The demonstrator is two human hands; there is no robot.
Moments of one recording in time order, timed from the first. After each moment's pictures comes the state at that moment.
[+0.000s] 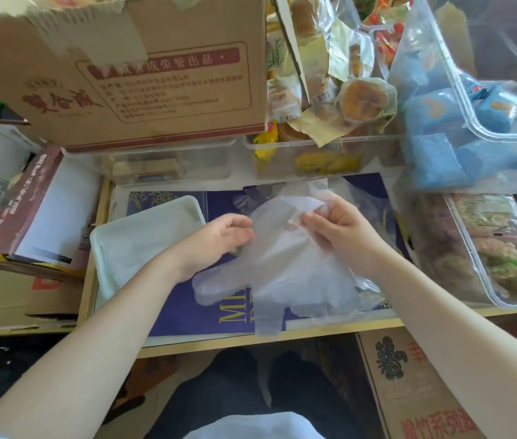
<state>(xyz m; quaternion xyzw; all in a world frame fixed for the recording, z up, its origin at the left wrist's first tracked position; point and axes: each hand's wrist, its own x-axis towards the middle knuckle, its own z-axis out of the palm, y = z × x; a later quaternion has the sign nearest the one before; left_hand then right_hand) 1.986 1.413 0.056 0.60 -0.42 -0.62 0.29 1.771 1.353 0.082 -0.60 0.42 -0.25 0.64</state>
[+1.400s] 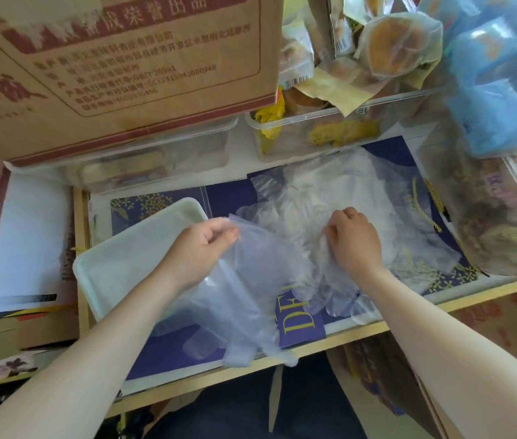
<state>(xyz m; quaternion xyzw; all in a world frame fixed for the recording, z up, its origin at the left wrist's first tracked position) 2.040 1.397 0.013 0.65 -0.51 -0.50 0.26 1.784 1.341 -0.069 -0.75 0.65 -0.06 0.14</state>
